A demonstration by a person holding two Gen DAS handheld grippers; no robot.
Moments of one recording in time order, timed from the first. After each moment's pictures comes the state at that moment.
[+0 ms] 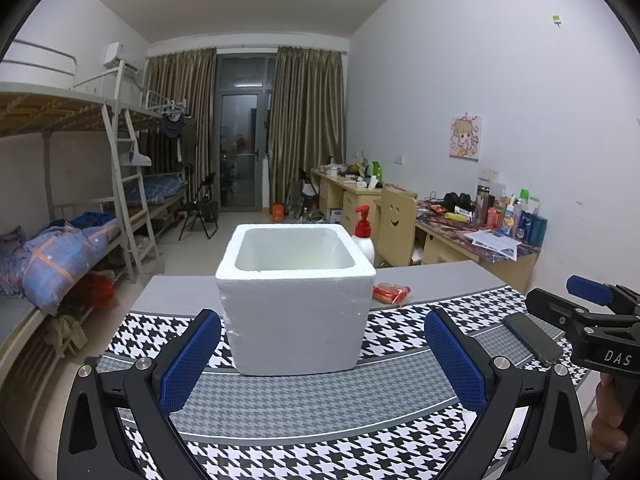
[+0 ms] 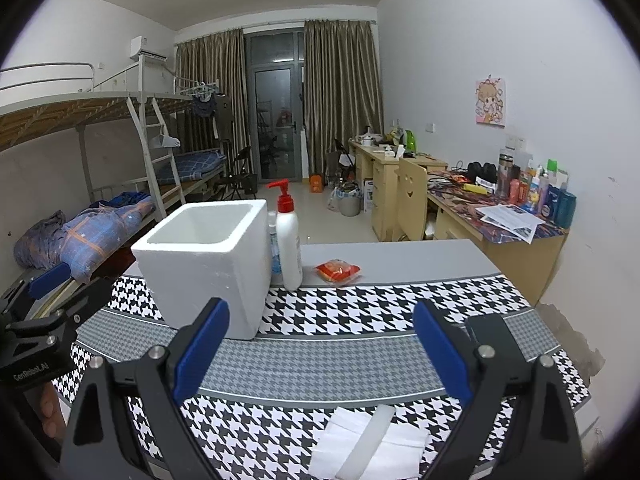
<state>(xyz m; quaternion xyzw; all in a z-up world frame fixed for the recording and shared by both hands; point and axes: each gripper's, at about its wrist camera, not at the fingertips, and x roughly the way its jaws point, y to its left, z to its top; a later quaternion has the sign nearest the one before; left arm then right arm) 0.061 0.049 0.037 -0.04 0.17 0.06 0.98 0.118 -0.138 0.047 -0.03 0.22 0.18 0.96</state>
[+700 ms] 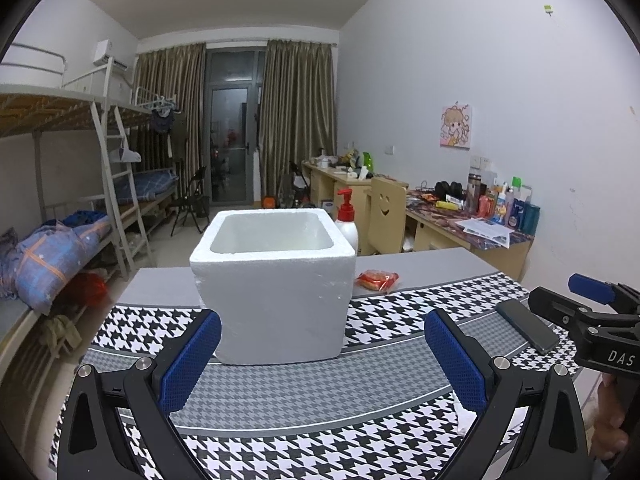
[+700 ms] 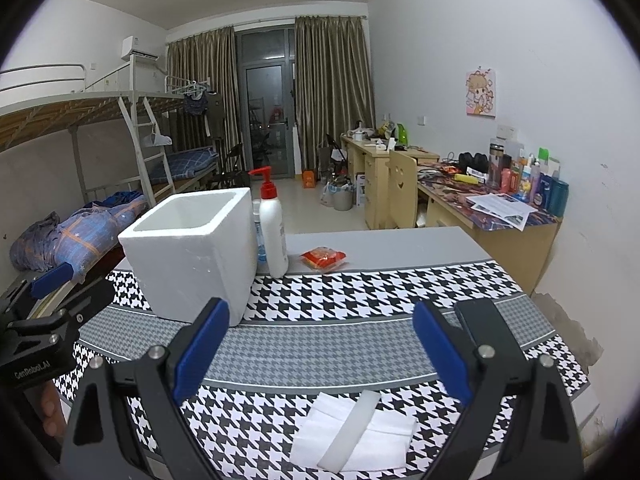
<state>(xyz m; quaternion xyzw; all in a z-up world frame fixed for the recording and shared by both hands) 0.068 0.028 0.022 -0.03 0.18 0.05 0.98 0.116 -0.157 0.033 -0.02 0.22 0.17 0.96</state>
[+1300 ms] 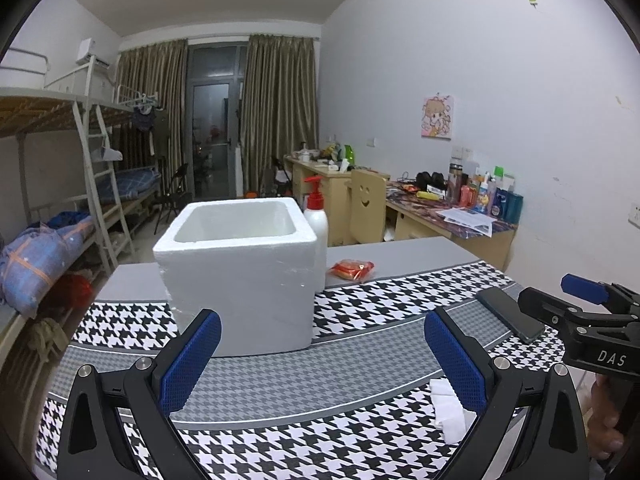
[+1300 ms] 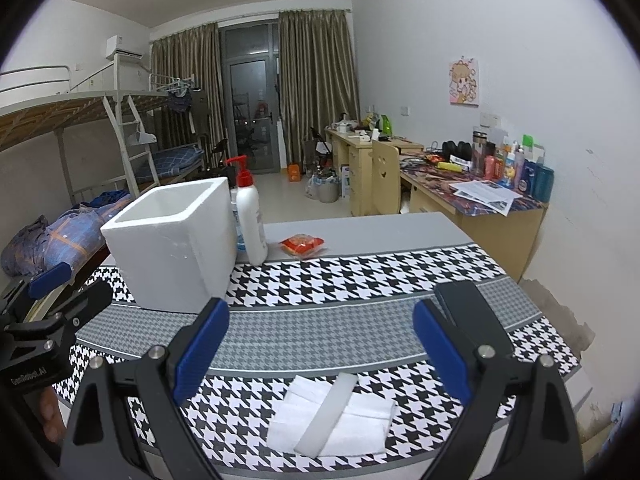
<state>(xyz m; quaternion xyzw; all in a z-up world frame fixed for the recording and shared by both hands) 0.073 0.003 0.012 -0.02 0.19 0.02 0.98 0.116 -0.180 0.023 -0.01 0.24 0.15 0.96</state>
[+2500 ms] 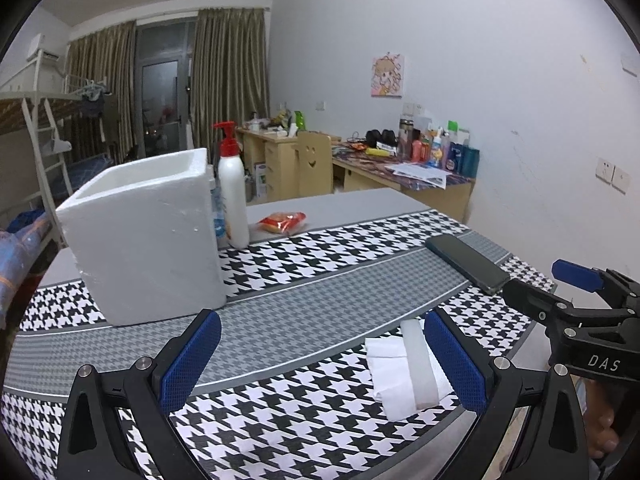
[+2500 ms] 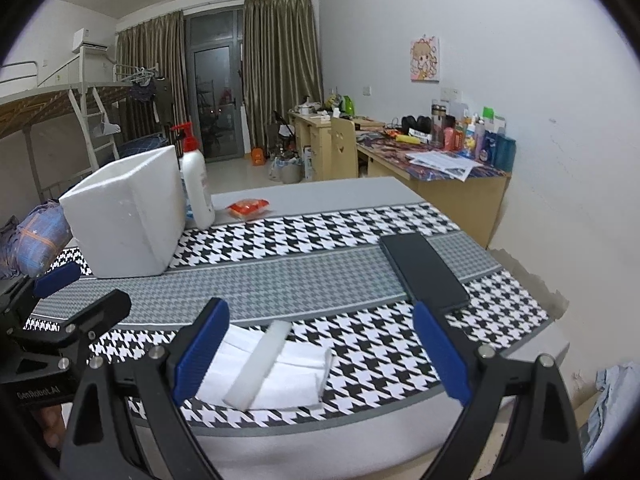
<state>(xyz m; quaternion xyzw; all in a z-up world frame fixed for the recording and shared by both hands) 0.091 -0.060 -0.033 0.00 0.25 -0.07 0.97 0.103 -0.228 -0.019 -0.01 0.27 0.08 0.96</state>
